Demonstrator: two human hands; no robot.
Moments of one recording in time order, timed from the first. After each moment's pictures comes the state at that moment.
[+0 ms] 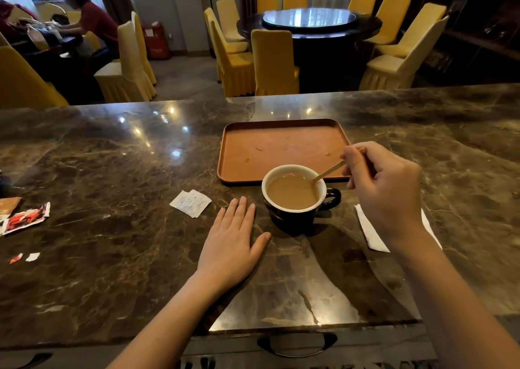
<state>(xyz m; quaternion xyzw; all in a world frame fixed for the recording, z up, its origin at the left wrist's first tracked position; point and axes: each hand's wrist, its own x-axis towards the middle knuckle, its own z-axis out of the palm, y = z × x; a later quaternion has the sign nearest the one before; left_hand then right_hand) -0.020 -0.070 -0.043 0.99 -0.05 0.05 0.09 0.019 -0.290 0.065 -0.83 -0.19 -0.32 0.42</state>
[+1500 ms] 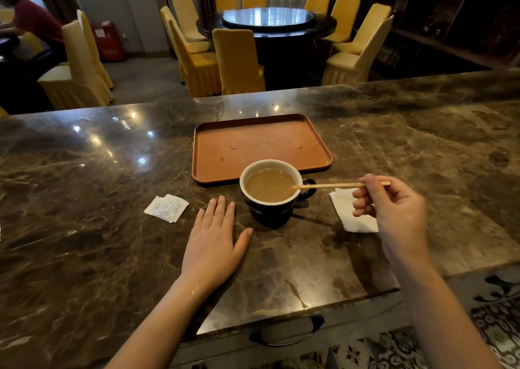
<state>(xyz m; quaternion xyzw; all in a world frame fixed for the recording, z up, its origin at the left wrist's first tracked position) -0.015 -0.068 -0.047 0.99 -0.05 0.05 0.09 -0.017 -0.329 0.021 -0.67 0.07 -0.20 0.71</state>
